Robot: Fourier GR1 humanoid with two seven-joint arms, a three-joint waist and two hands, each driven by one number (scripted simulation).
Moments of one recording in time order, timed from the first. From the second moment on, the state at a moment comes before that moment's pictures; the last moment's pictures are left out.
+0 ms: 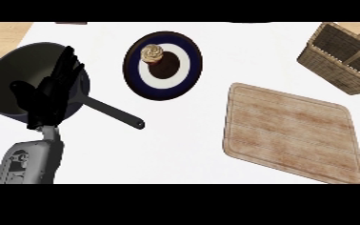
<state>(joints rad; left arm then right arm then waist) -0.25 0.19 0.12 -1.51 -0.04 0.05 0.17 -1.27 -0.69 0.00 -0.31 1.02 -0.25 0.17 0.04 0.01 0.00</state>
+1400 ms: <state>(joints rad) -0.26 0.19 0.13 -1.50 -0.04 0.04 0.16 -1.25 -0.71 0.00 -0.13 1.10 -0.16 0.15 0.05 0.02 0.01</state>
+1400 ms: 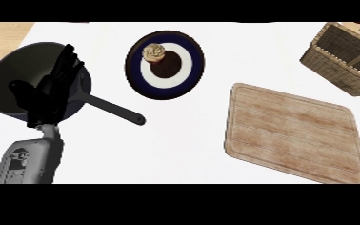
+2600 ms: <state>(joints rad) -0.27 0.18 0.13 -1.48 -0.05 0.05 0.15 -1.22 -0.72 -0.04 -0.07 1.07 -0.01 0.24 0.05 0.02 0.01</state>
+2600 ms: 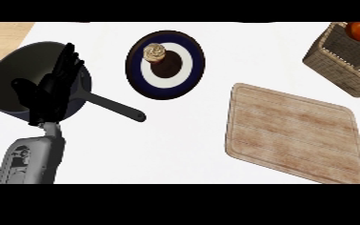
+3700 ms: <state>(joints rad) -0.23 0.19 0.15 -1.51 -0.04 0.05 0.17 -1.18 -0.83 -0.44 -0.22 0.68 -0.27 0.22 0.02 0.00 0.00</state>
